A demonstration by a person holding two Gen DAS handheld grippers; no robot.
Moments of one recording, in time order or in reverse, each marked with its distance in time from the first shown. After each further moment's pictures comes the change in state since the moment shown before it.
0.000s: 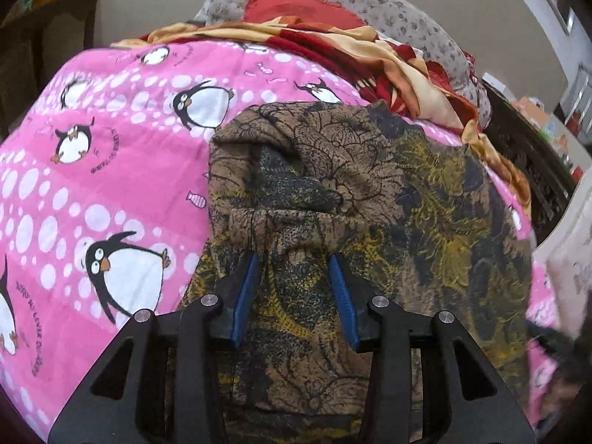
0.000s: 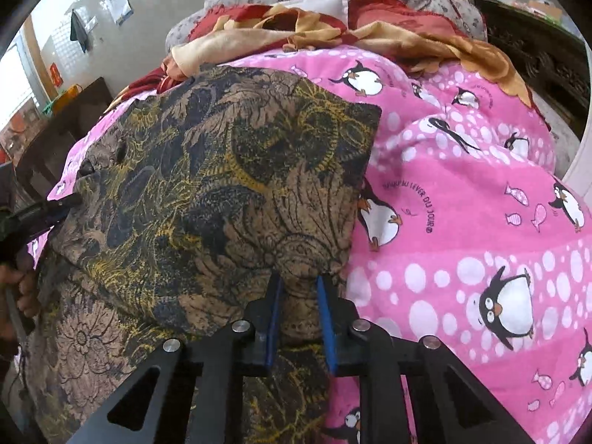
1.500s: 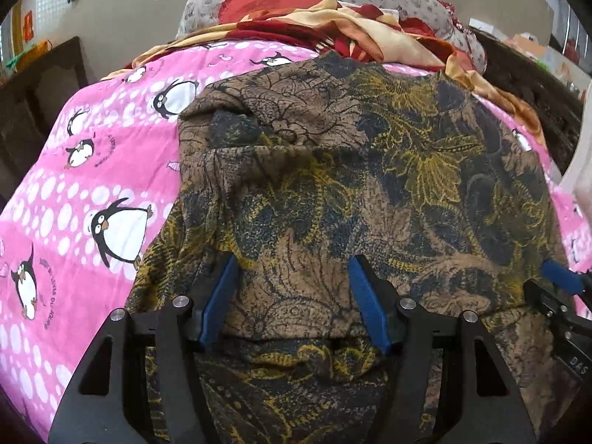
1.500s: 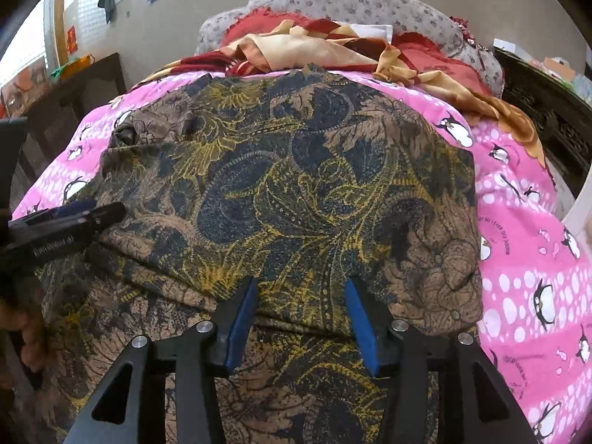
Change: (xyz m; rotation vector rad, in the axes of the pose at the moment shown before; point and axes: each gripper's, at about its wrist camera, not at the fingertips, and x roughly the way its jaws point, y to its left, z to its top) left arm -0.009 -0.049 -0.037 0.183 0.031 0.138; right arm 0.010 0.121 -0.021 -0.127 -0.102 -0.108
